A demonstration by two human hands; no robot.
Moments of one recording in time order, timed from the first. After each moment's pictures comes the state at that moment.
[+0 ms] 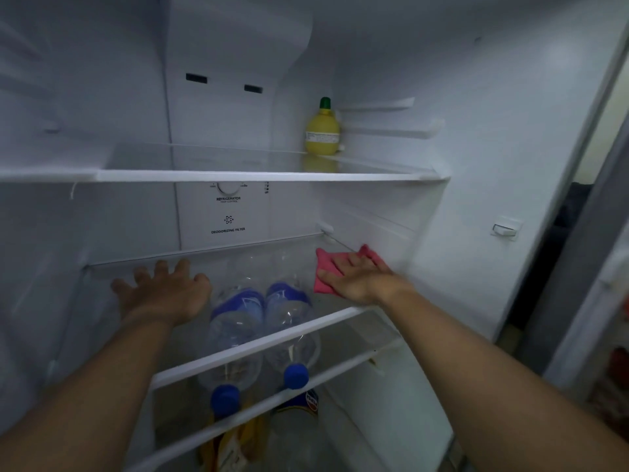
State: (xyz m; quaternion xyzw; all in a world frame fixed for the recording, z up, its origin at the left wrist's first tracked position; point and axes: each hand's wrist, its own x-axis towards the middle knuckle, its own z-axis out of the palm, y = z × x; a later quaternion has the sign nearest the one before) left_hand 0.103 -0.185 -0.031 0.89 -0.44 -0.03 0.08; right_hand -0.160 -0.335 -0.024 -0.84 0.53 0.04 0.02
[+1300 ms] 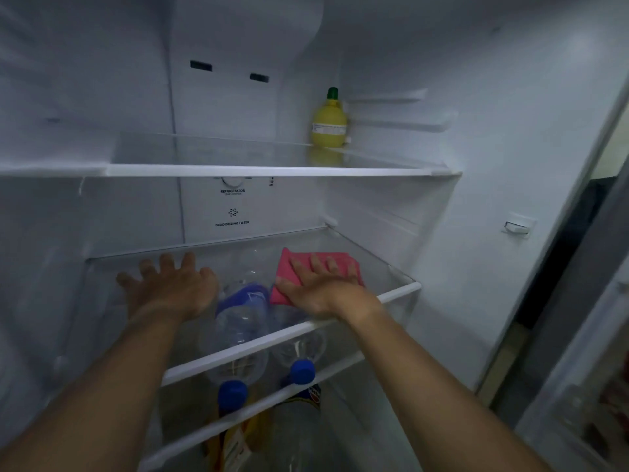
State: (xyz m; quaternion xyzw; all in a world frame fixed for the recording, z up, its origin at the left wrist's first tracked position) left_hand 0.107 -0.192 -0.037 0.89 -0.44 -0.02 0.08; right_hand -0.102 -0.265 -0.016 -0.86 0.50 0.04 0.09
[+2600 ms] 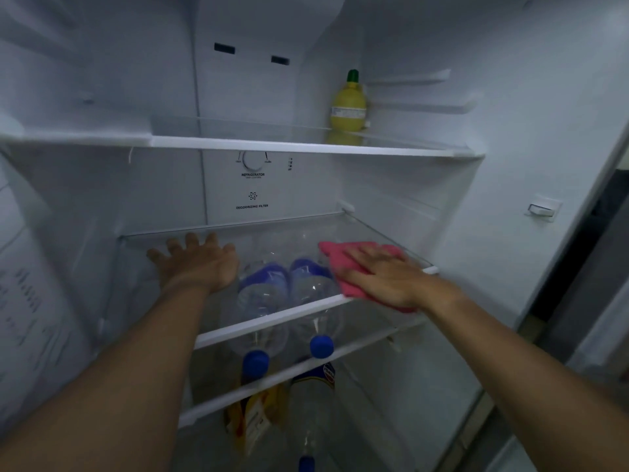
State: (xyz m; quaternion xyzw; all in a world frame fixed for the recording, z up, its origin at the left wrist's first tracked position) left_hand 0.102 -0.188 -0.031 0.90 -0.44 -0.04 0.08; right_hand -0.179 -0.290 -0.028 -0.89 0.46 0.00 0.07
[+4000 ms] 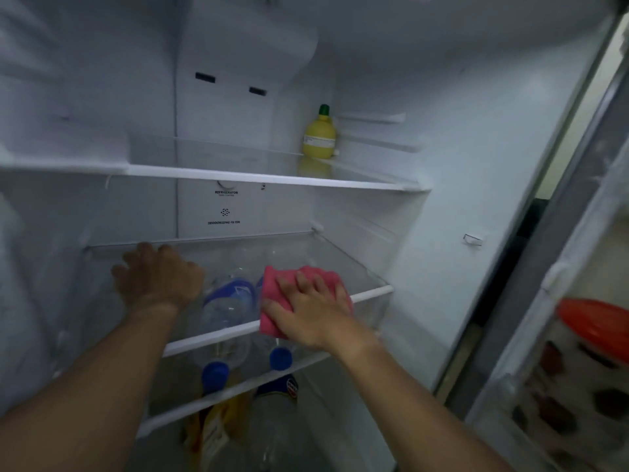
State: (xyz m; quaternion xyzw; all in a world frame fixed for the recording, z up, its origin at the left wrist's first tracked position) left_hand 0.084 -0.173 -0.023 0.91 -0.38 0.01 0.17; right_hand -0.133 -0.218 -0.027 -0.88 0.46 -0.01 0.07
